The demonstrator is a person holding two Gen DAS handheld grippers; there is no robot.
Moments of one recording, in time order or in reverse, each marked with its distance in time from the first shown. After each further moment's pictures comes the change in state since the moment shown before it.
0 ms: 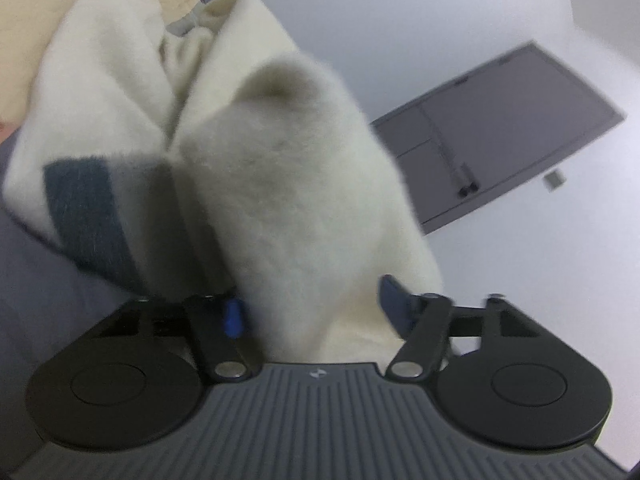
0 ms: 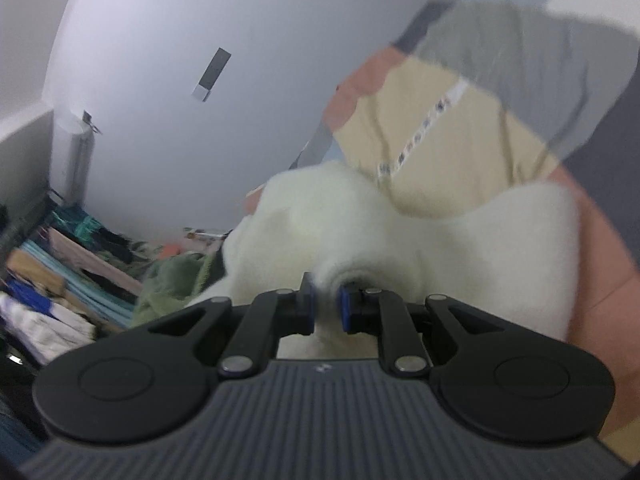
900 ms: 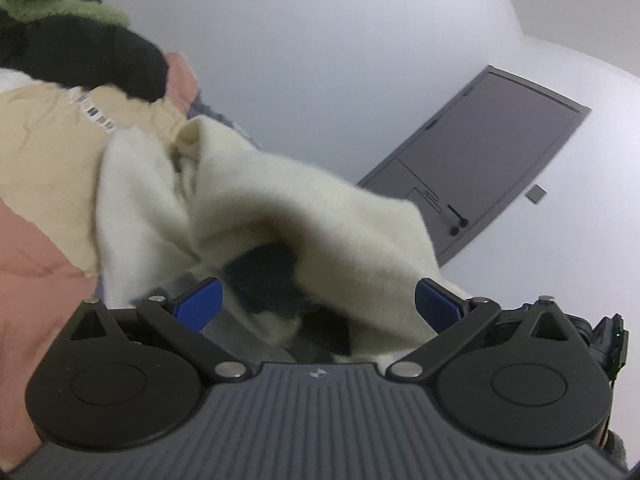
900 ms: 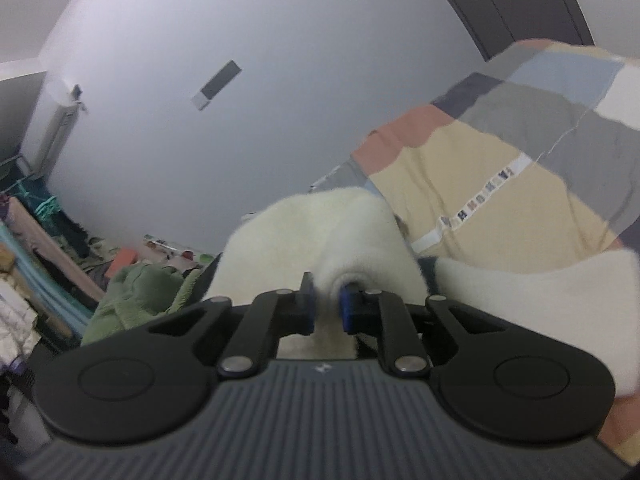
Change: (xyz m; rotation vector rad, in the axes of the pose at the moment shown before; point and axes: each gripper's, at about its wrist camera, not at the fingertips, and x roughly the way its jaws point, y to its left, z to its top) left arm -0.113 -0.017 0.016 0.178 -0.220 -0.024; right arm 0.021 0.149 -0.025 -0.225 -0.154 -0.179
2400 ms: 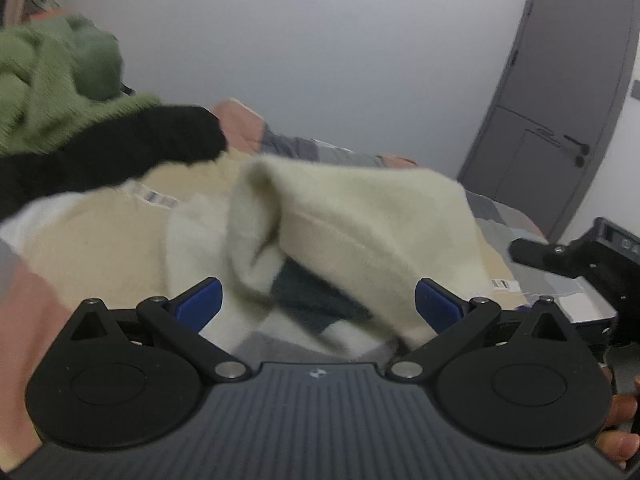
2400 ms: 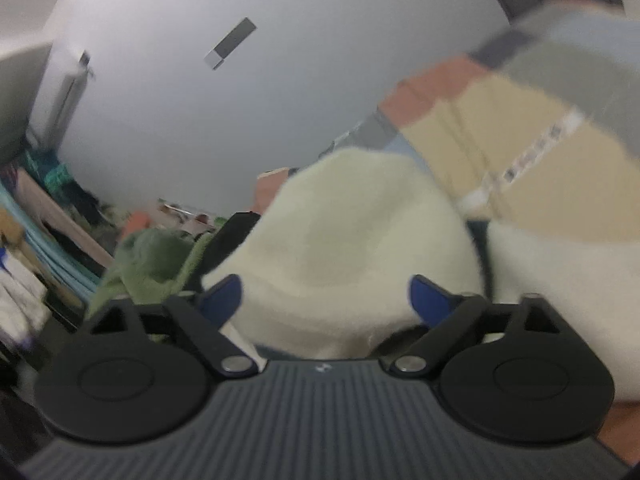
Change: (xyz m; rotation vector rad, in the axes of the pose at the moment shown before) left arm 0.073 -0.041 0.015 0.337 0.027 0.447; right arm 0.085 0.008 -0.017 0.038 0.134 0.057
